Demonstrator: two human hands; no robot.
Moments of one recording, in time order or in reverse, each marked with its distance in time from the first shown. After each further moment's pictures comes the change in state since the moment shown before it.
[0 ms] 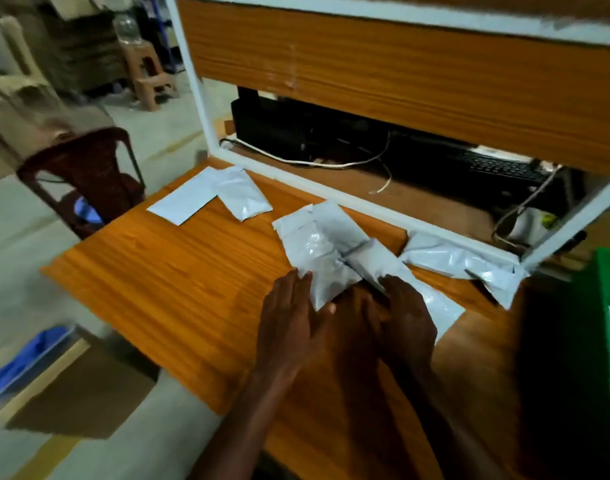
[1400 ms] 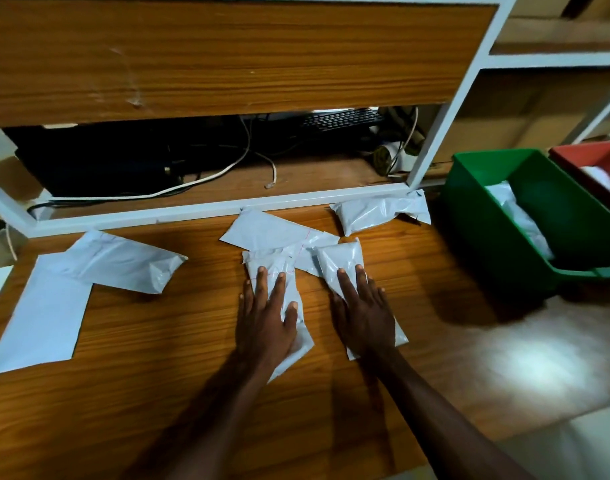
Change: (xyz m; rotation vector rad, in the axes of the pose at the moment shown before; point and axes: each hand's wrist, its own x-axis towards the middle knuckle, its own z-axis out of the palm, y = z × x) left_hand 0.125 -0.105 0.055 -0.027 -0.410 0.480; right_hand -0.023 -0.077 0.077 -0.321 -0.246 0.666
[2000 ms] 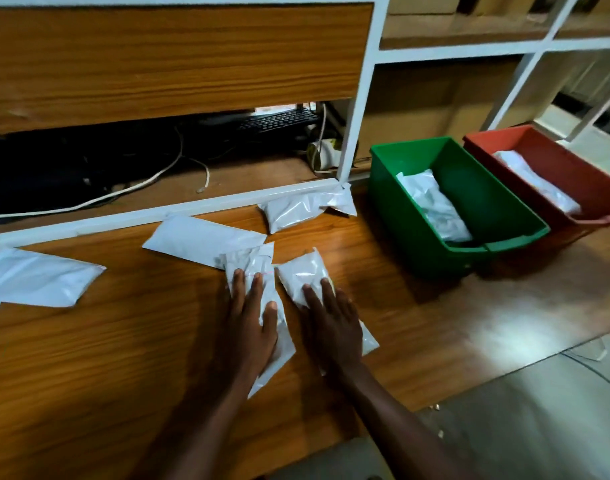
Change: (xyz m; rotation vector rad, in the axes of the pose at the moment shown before) left_hand -0.034 0.118 0.027 -0.295 0.120 0.060; right_hand -0.048 0.088 -0.024 0.009 0.064 -0.005
